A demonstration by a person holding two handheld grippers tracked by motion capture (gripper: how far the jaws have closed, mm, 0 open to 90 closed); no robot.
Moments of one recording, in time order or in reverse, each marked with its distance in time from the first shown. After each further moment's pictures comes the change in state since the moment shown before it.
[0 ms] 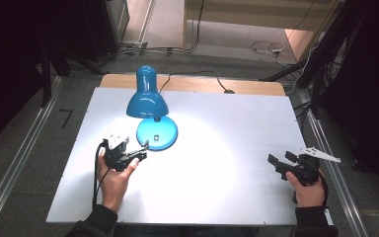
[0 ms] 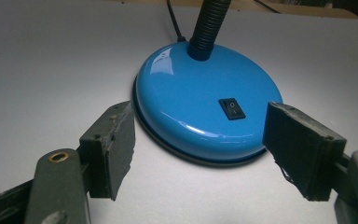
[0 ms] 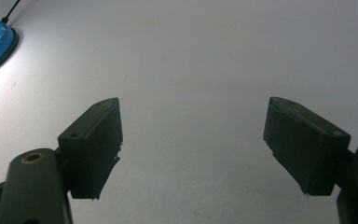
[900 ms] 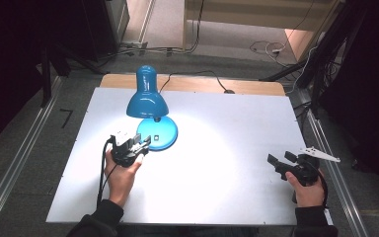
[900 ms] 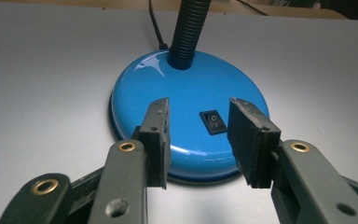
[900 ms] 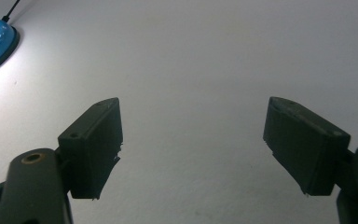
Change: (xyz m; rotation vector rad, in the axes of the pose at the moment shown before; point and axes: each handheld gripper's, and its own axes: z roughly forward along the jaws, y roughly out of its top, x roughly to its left) left arm -0.011 0.005 0.013 -0.009 -0.033 0.026; right arm 0.001 0.000 0.001 0.006 0.004 0.002
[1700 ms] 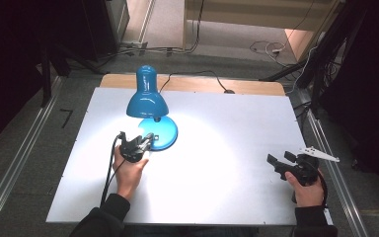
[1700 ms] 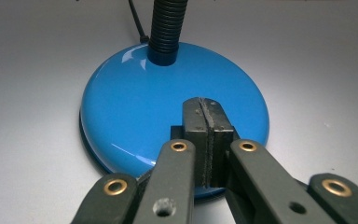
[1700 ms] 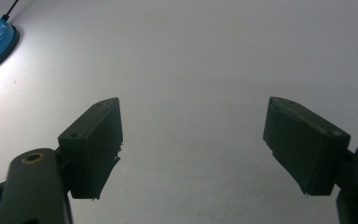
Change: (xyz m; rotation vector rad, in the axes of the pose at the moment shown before) left arm -0.006 0.000 0.026 0.039 -0.027 0.042; right arm 0.001 0.000 0.001 0.003 -0.001 -0.001
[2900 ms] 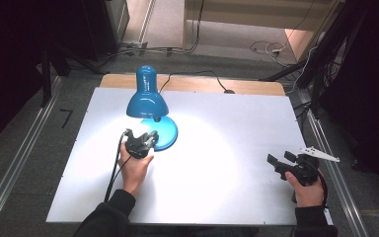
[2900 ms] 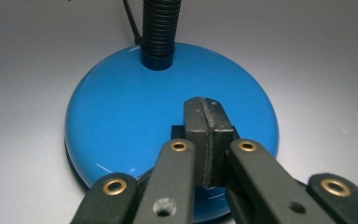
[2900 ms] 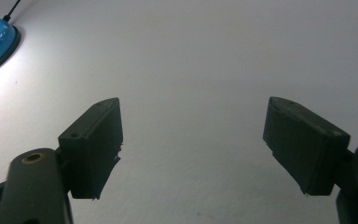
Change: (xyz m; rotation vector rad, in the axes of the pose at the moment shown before) left arm -0.005 0.004 0.017 0.018 0.021 0.034; right arm 0.000 0.000 0.000 -0.004 0.001 -0.002
